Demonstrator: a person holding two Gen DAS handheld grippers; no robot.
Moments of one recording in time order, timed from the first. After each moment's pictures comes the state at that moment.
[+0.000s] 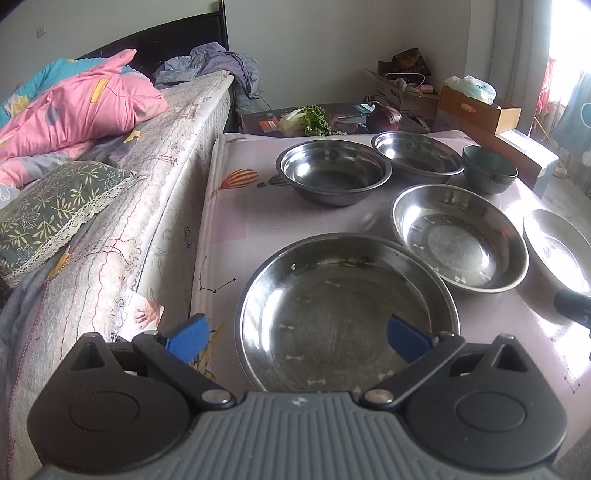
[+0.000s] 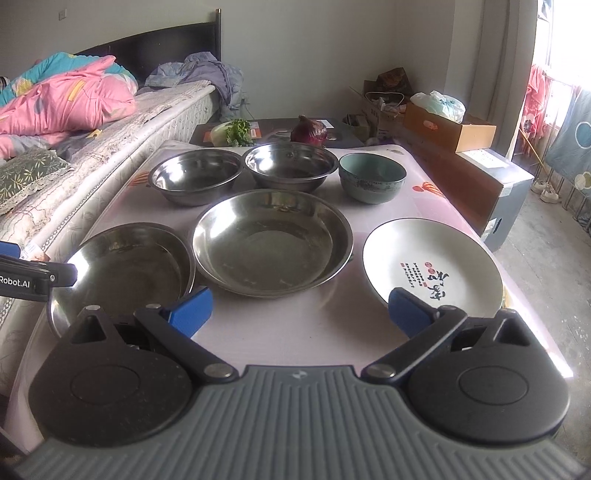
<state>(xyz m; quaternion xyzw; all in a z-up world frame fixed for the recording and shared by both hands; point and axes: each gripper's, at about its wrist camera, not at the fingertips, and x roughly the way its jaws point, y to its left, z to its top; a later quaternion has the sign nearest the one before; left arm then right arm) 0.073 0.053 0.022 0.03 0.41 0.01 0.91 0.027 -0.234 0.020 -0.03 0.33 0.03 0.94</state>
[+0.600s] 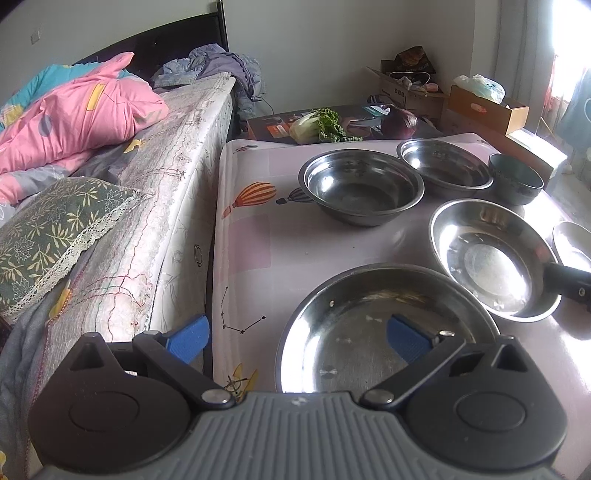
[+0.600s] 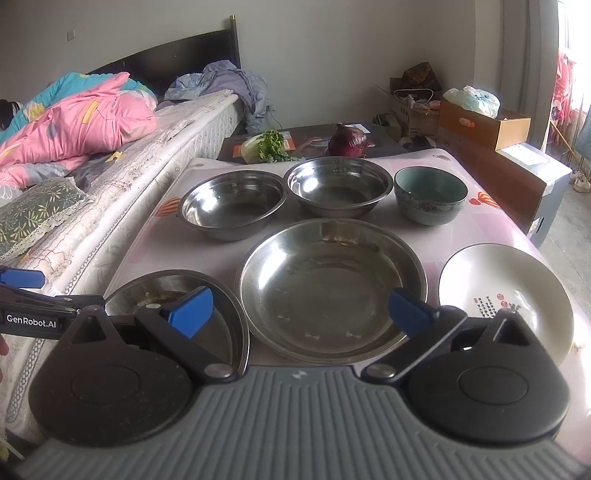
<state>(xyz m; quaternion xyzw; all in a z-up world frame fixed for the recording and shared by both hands) 0.121 0.083 0.020 0.04 0.41 0.01 0.91 0.094 -0.195 0.021 0.02 0.33 0.08 0.94</state>
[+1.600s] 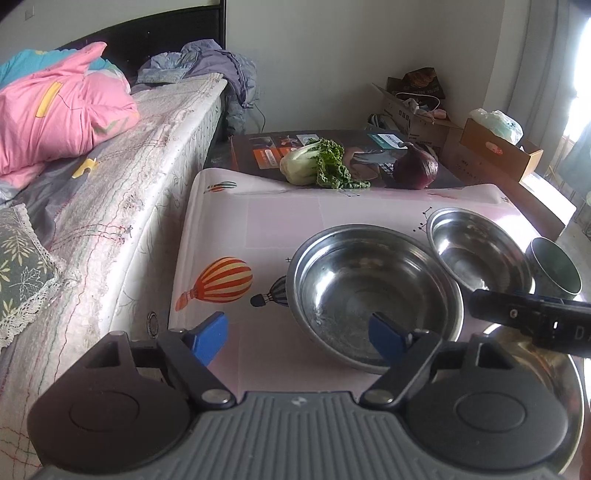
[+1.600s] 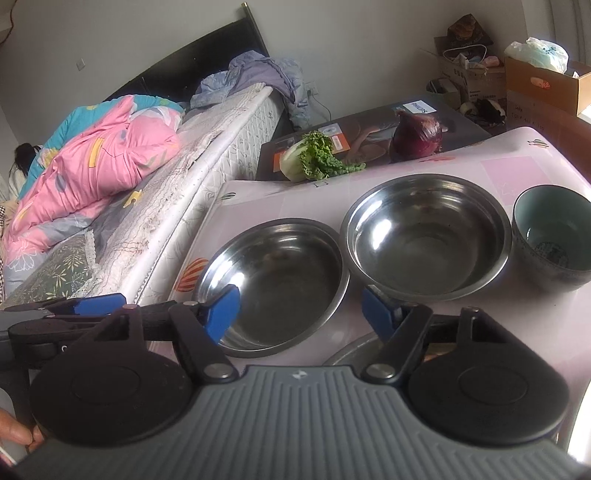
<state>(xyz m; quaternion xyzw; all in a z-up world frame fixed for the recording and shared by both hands) 0.290 0.089 0.007 -0.02 0.41 -0.01 0.91 0.303 -0.169 0.000 0.11 0.37 0.16 0.91</state>
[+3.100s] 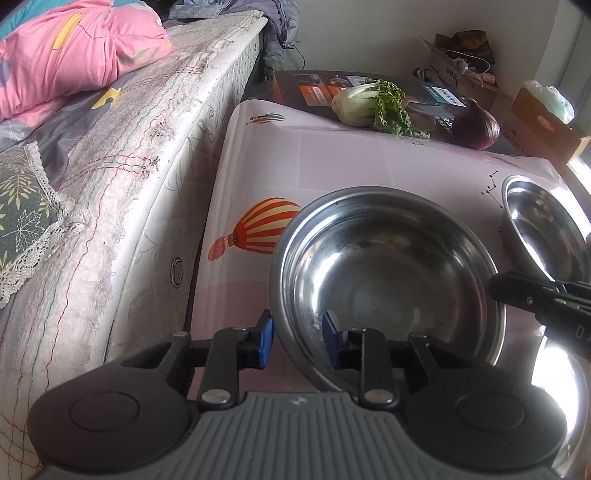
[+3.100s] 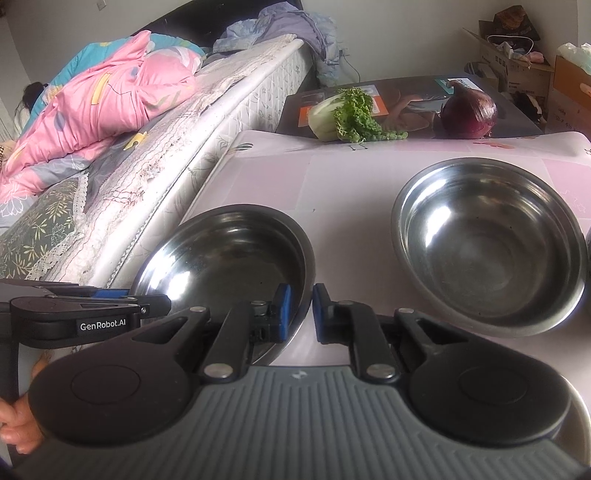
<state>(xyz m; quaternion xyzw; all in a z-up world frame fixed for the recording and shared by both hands) 0.314 0.122 -0.029 -0.04 0.49 0.04 0.87 0.351 -0.120 -0.034 0.04 0.42 0.21 0.88</state>
